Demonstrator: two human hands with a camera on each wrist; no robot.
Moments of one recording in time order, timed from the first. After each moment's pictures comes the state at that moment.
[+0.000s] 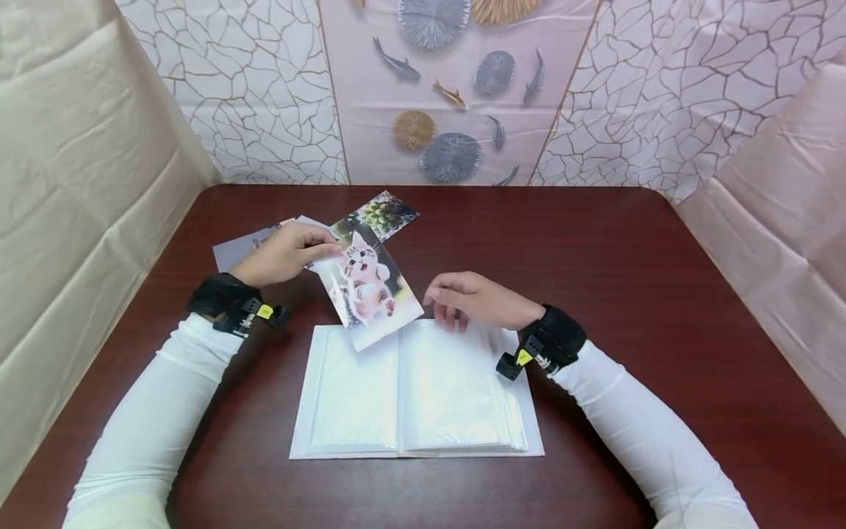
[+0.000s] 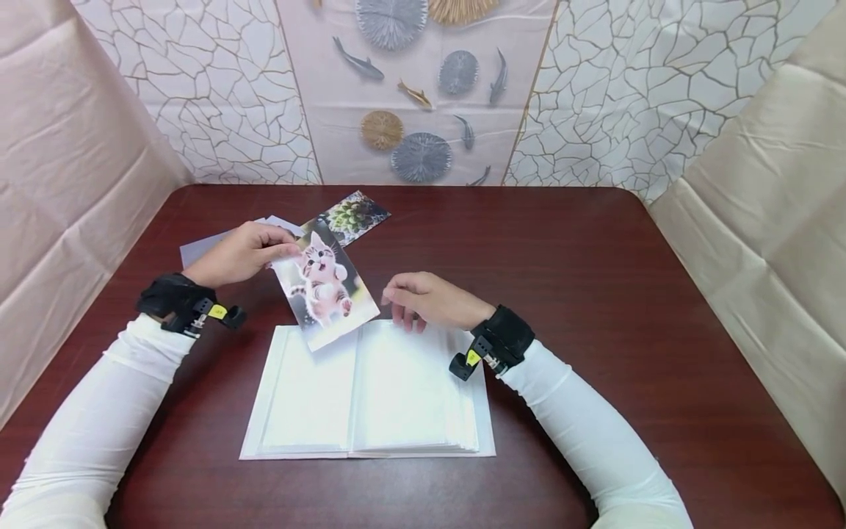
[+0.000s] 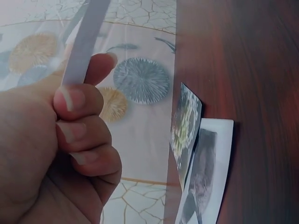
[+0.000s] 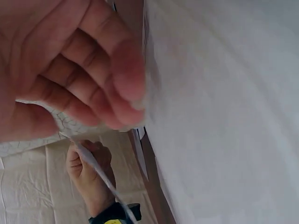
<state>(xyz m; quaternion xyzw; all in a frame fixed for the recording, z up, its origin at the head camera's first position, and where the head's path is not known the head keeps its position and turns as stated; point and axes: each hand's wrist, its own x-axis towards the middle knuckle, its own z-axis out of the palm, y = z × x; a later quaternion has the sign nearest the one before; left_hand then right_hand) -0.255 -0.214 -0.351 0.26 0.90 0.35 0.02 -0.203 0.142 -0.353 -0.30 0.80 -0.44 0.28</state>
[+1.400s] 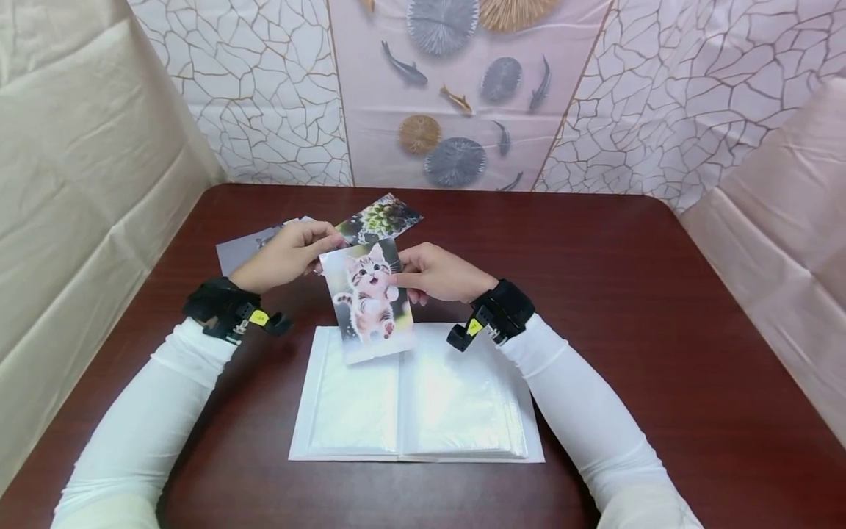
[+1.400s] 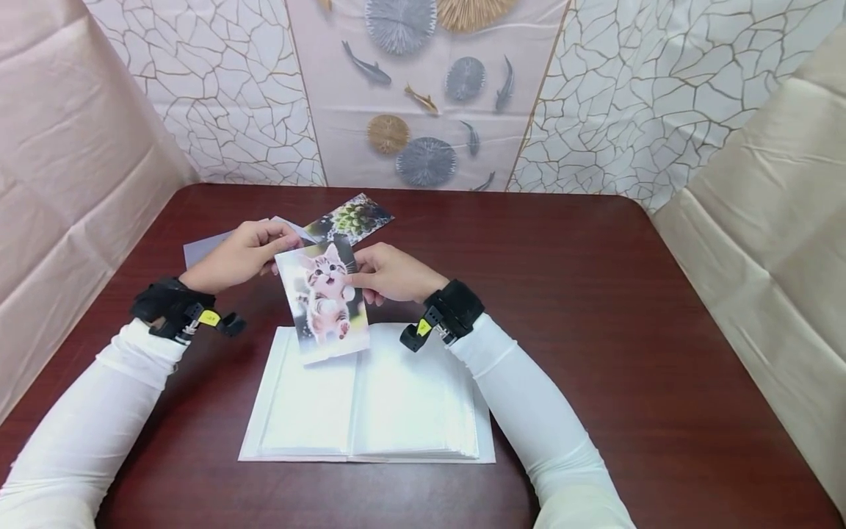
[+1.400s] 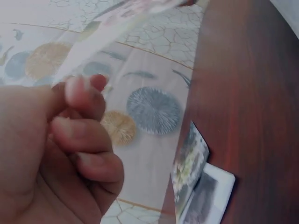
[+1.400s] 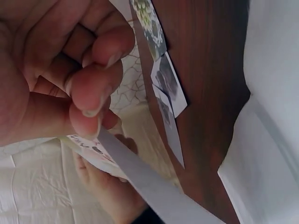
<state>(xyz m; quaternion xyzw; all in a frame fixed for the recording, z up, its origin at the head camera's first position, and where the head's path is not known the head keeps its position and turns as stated) -0.240 -0.209 -0.343 0.20 0.88 0.44 0.06 -0.236 0.079 -0.337 -0.34 0.80 -0.44 0.23</state>
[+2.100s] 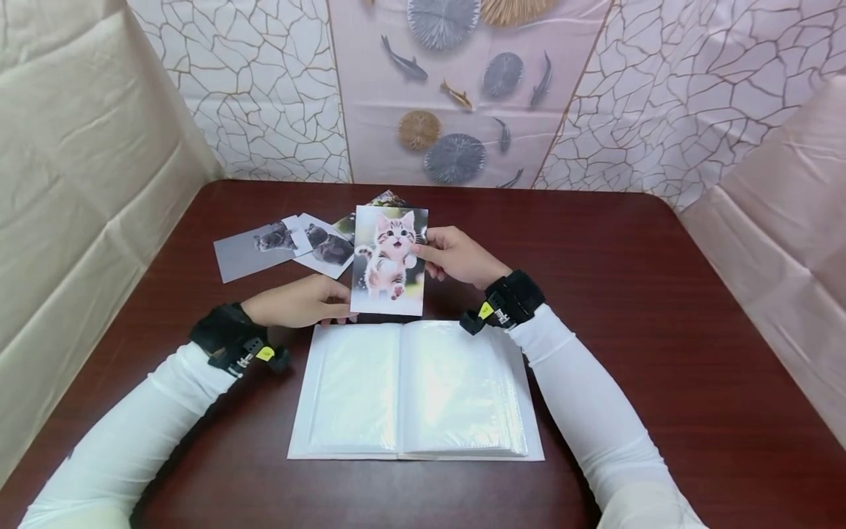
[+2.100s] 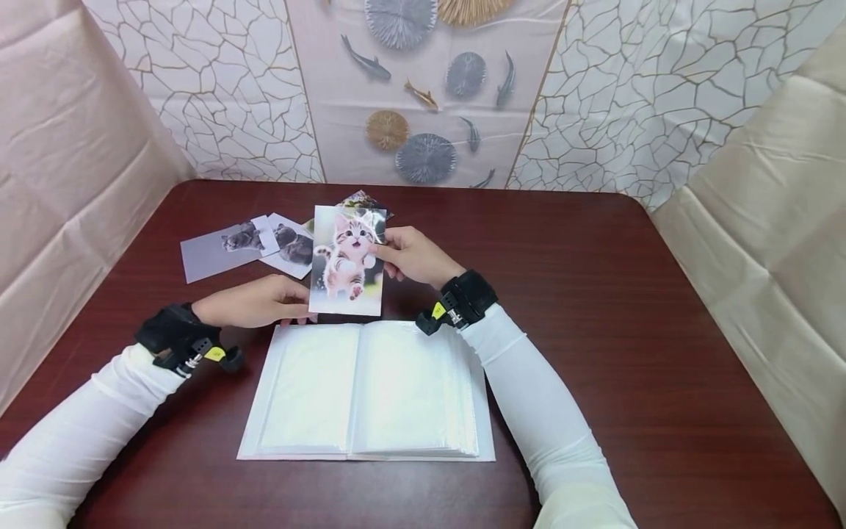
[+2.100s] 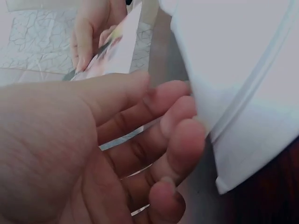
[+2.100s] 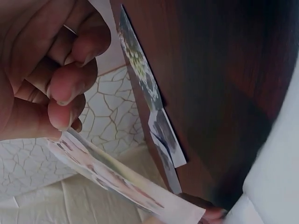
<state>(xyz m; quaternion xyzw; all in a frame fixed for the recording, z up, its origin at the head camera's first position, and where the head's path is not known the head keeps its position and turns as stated) -0.212 -0.194 -0.373 0.29 0.88 0.31 0.23 -0.264 0.102 -0.349 -0.24 0.81 -0.50 0.20</state>
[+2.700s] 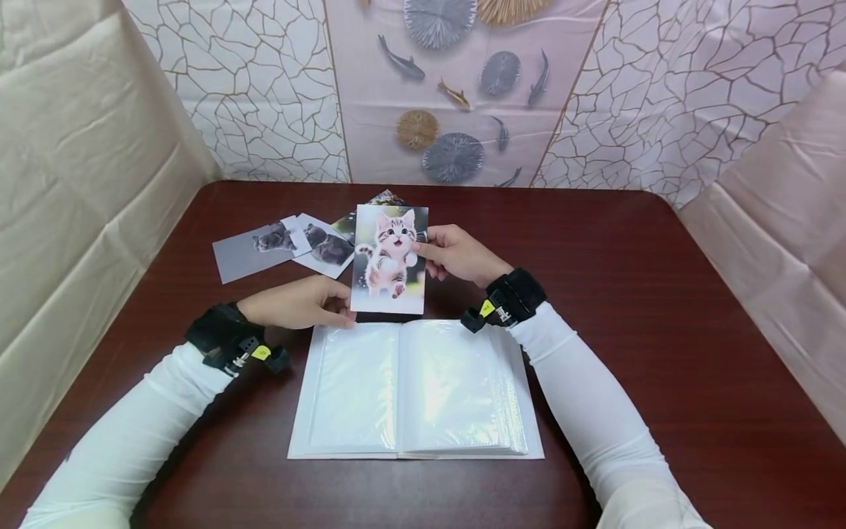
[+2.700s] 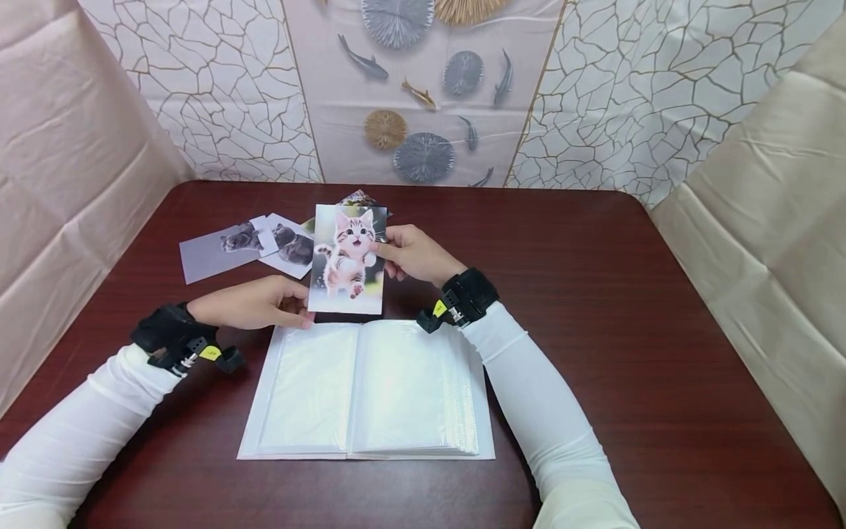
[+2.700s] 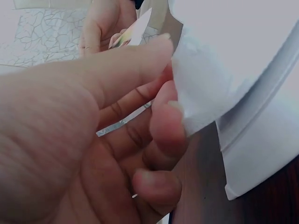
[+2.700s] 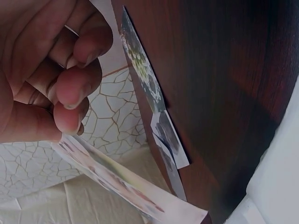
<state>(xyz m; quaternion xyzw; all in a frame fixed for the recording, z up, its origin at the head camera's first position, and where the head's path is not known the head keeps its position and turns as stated) -0.208 -0.192 -0.370 0.32 0.87 0.29 0.23 -0.265 0.105 -0.350 -0.23 0.80 -0.51 0.20</state>
